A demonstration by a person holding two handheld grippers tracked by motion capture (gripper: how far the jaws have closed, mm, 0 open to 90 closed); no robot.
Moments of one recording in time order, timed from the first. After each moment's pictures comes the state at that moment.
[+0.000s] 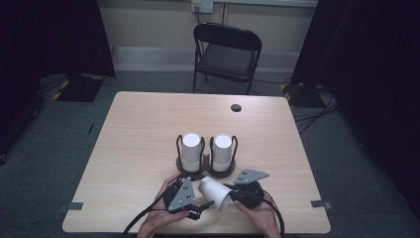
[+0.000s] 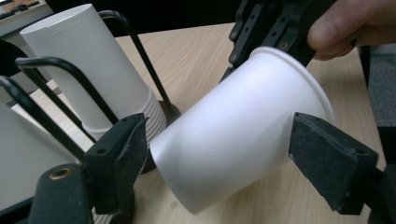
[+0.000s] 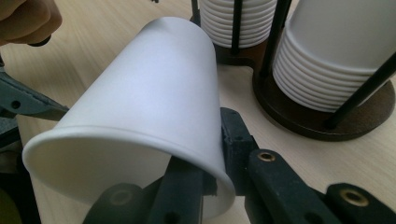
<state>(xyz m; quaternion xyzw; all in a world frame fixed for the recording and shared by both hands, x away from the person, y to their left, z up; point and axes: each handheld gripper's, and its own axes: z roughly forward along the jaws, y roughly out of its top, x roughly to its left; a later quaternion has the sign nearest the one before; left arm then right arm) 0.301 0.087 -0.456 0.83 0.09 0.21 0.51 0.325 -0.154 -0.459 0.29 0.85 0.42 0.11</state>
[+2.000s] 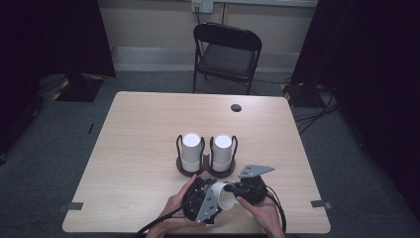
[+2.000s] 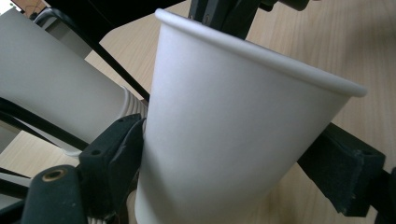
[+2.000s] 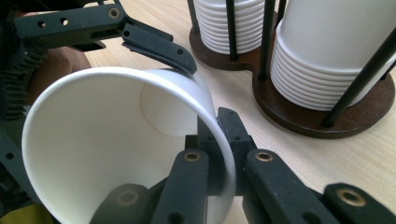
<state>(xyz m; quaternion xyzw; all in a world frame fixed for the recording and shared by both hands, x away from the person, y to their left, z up) 0.292 0.040 -0.475 0.85 0.05 0.29 0.43 0.332 -0.162 -0.448 0.32 0.84 0.43 0.07</state>
